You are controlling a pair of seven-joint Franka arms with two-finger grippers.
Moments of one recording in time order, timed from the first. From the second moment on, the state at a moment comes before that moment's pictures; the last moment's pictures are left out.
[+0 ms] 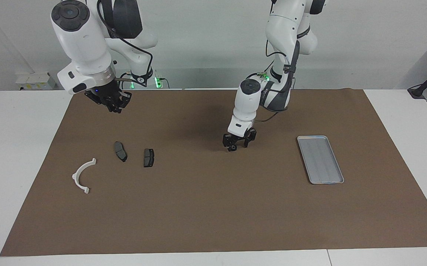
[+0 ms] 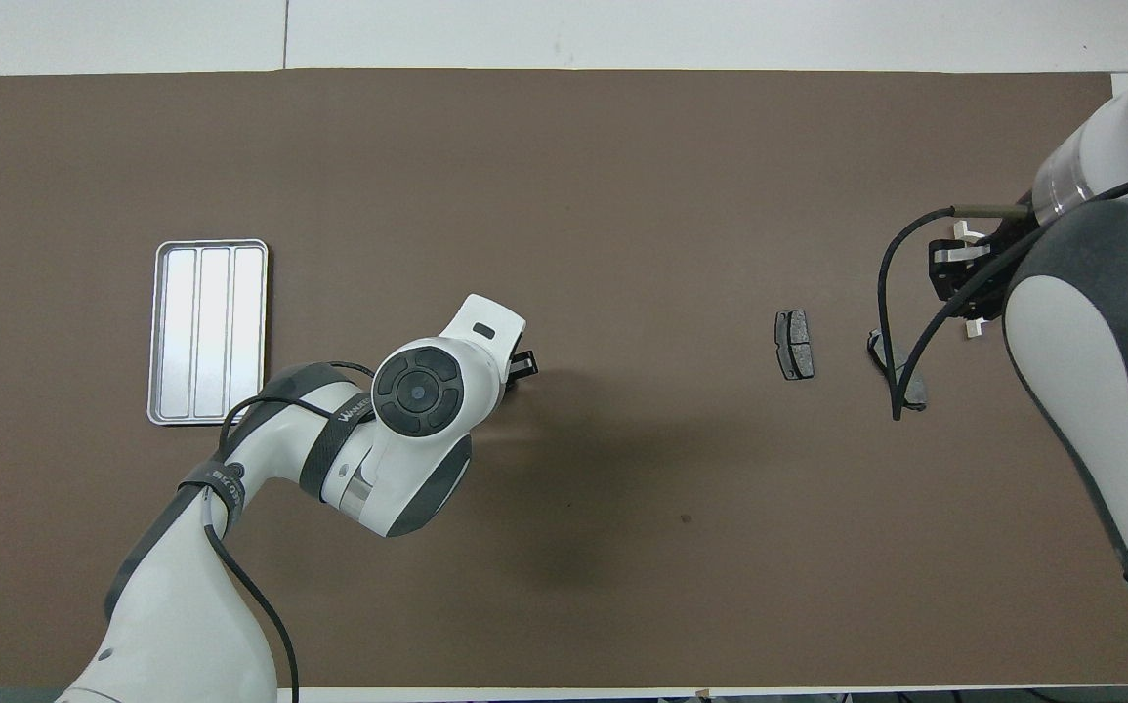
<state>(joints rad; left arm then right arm) -0.64 0.28 0.02 -2.12 0.03 2.54 -0.86 0.12 0.14 0.03 -1.44 -0.09 1.41 0.29</state>
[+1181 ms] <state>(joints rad) -0.46 0.26 0.03 -1.83 0.03 2.19 -0.66 0.12 0.12 0.04 -1.44 -0.07 1.40 0.31</state>
